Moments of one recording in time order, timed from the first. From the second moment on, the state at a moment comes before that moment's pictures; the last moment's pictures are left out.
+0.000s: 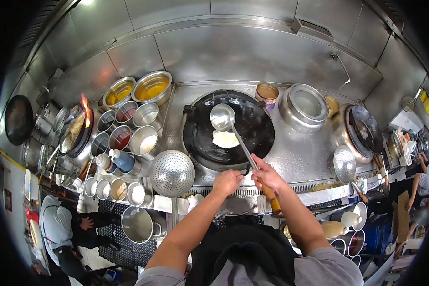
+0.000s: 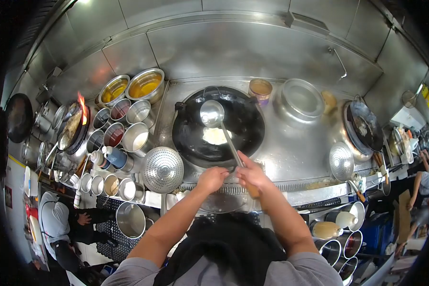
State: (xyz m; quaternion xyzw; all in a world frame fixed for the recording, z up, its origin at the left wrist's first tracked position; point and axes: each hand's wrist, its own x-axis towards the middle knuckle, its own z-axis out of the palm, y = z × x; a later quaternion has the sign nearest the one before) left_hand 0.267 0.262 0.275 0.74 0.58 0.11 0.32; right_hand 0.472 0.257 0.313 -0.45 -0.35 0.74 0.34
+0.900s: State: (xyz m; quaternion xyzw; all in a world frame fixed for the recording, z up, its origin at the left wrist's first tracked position) left_hand 0.261 0.269 0.232 0.71 0.60 0.13 0.34; right_hand 0.475 0.354 0.427 -0.54 -0.81 0.10 -0.21
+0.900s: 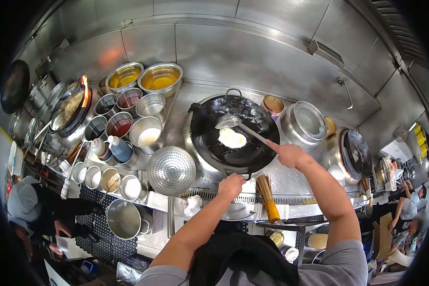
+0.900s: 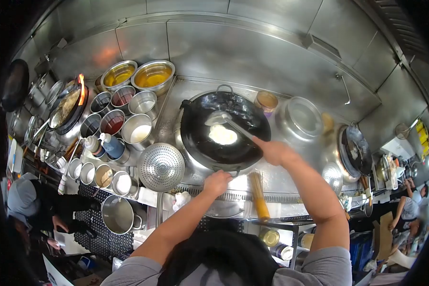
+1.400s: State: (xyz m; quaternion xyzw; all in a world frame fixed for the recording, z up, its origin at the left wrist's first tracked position) left_hand 0.247 0.264 0.239 0.73 0.59 0.16 0.31; right_hand 0.508 0.349 0.448 -0.53 -0.81 -0.01 -0.25
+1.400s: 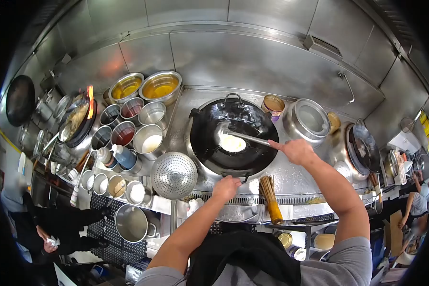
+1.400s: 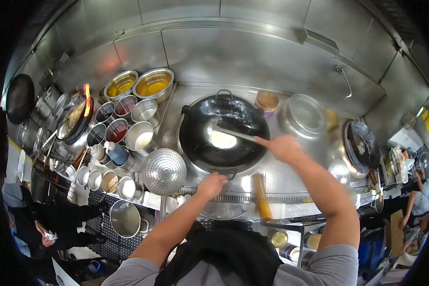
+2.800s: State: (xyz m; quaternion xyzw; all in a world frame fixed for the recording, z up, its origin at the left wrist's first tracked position) left_hand 0.248 0.252 0.217 0.70 0.61 0.31 0.21; right_hand 0.618 0.147 0.272 -0.55 -0.47 0.56 0.40
